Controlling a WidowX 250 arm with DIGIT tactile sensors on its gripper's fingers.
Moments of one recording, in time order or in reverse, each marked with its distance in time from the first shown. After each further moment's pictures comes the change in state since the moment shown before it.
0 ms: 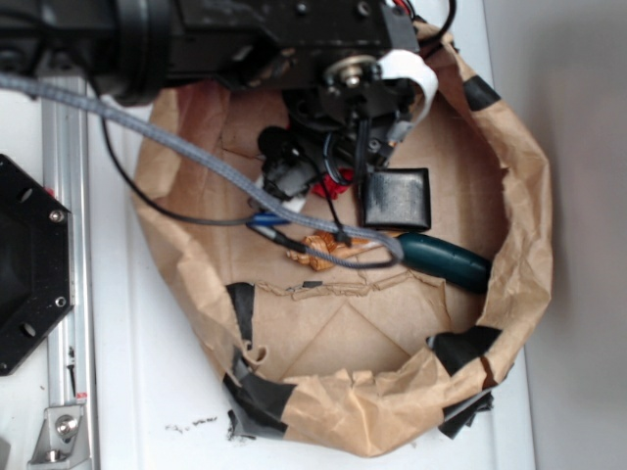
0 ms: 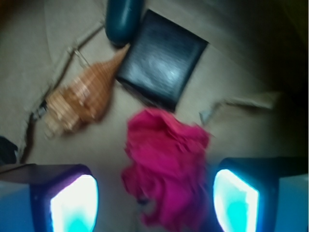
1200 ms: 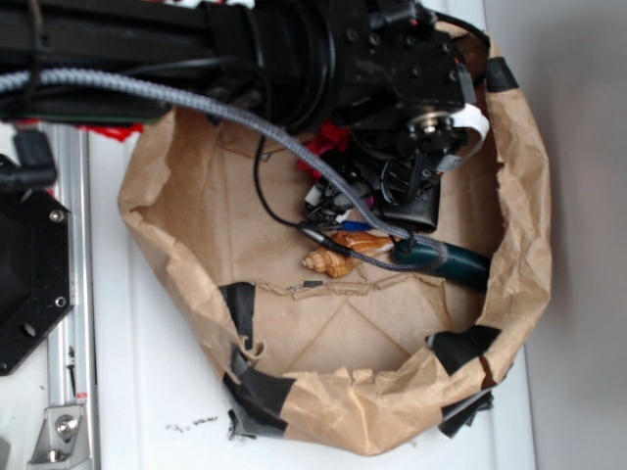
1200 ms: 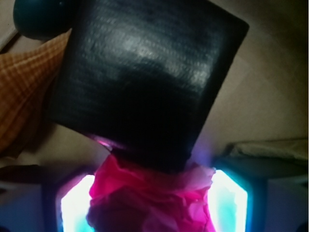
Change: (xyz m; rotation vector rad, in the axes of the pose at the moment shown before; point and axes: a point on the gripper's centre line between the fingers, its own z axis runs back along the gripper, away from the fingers) arm 0.020 0.021 -0.046 0.019 0.074 -0.068
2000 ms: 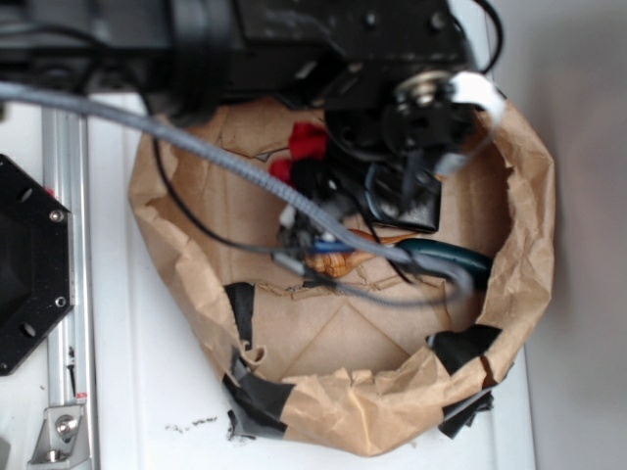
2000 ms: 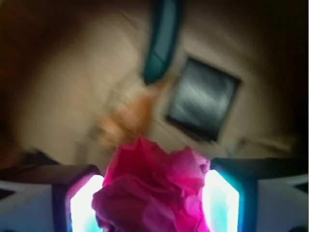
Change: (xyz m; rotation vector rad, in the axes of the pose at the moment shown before) arm 0.011 -0.045 0.094 -0.130 -0.115 0.017
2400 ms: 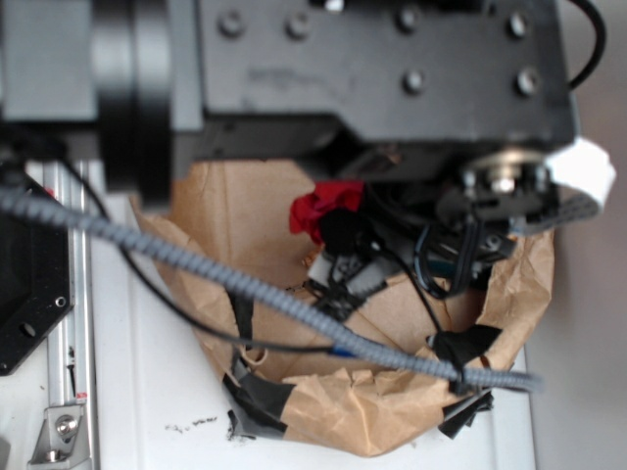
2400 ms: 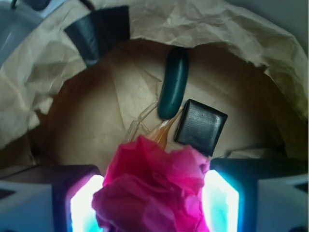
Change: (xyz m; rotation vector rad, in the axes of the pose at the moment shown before) arm 0.017 -0.011 0.030 0.104 0.044 0.126
